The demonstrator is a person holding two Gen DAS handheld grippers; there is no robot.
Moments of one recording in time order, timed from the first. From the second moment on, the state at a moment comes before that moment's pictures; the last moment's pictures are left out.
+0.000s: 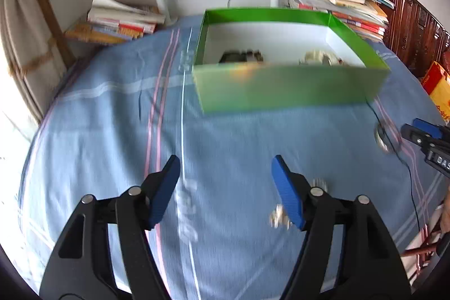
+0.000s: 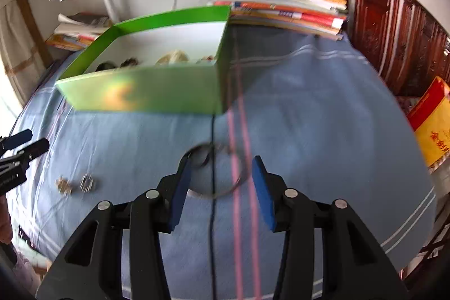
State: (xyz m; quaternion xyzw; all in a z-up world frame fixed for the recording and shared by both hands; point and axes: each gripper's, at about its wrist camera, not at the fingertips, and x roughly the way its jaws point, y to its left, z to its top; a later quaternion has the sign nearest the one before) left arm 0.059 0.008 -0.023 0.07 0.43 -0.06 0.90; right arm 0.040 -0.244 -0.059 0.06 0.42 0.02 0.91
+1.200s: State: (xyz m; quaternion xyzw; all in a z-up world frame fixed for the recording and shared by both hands) left arm 0.044 -0.015 -0.065 0.08 0.47 -0.10 0.87; right arm 0.049 -0.182 -0.078 0.01 0.44 0.12 0.89
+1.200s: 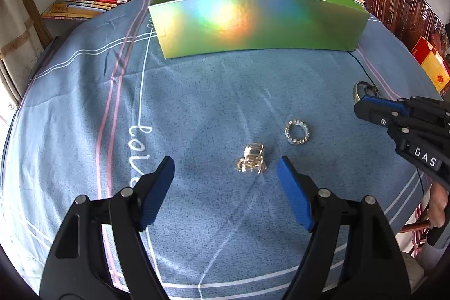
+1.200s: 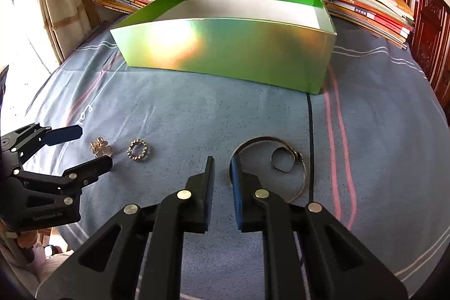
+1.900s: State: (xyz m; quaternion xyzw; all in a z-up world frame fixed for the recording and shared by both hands) left arm 0.051 -0.006 -0.065 0.05 0.46 -0.08 0.88; right arm 0.043 -0.188 -0.081 0.01 0.43 0.07 0.90
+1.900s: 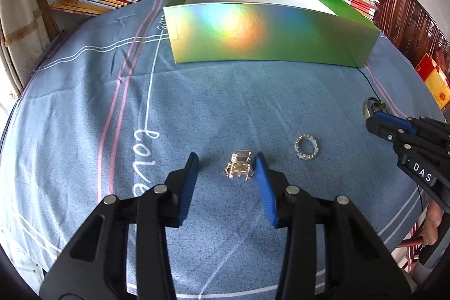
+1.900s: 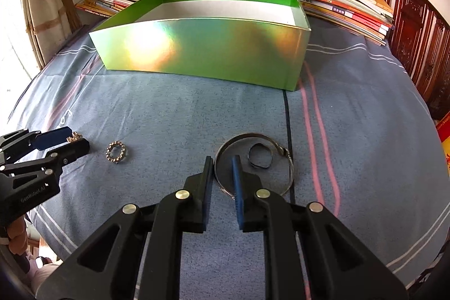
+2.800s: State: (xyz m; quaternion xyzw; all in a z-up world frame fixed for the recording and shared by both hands) left arm 0.048 -0.010 -0.065 0.05 0.45 -0.09 0.89; right arm 0.038 -0.175 -0.082 -0.01 0.42 0.06 0.91
